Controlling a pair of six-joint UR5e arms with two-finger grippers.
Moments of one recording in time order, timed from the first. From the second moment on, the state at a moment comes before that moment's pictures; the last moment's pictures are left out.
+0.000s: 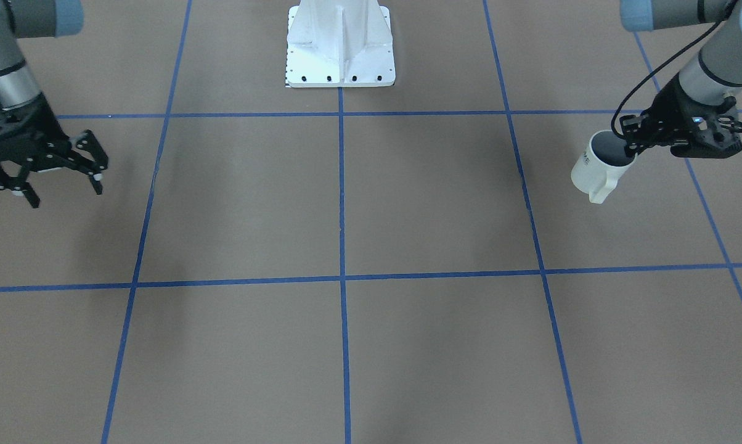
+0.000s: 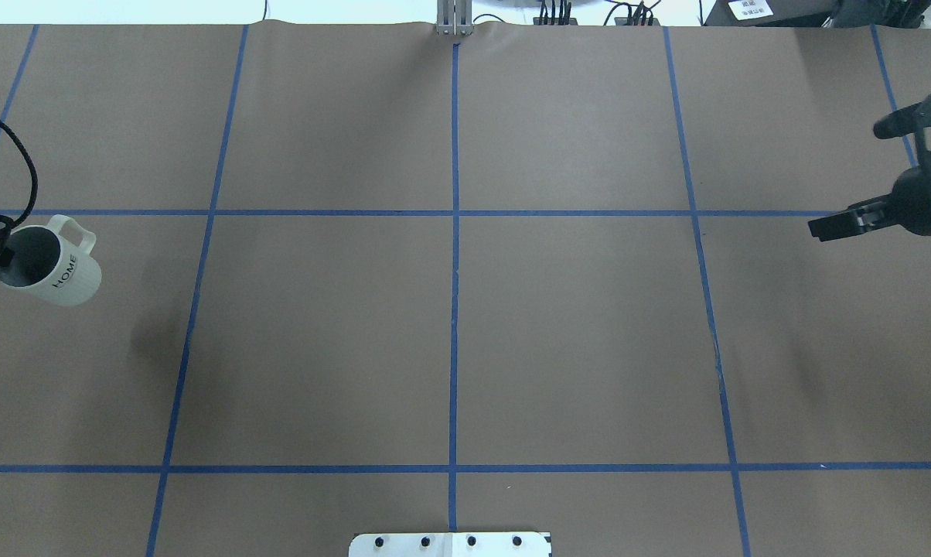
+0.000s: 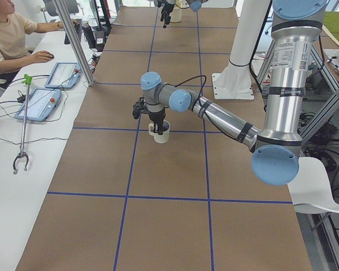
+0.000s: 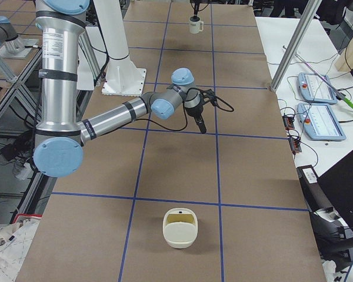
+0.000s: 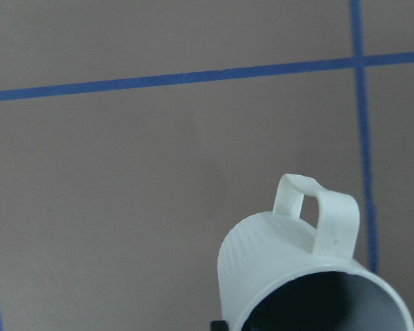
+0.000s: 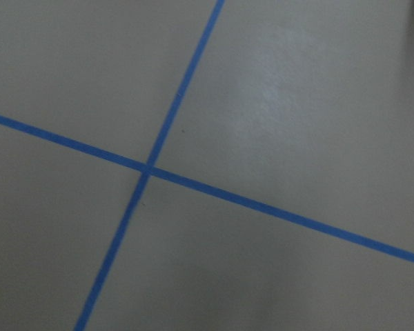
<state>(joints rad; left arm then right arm) -1.12 -1.61 -1.94 -1.45 -2.27 -0.41 1.05 -1.69 2.04 -1.19 2.04 0.52</state>
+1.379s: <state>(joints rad) -1.16 -1.56 -1.81 -1.62 -2.37 -0.35 1.20 -1.79 1.98 -1.21 2.30 0.45</state>
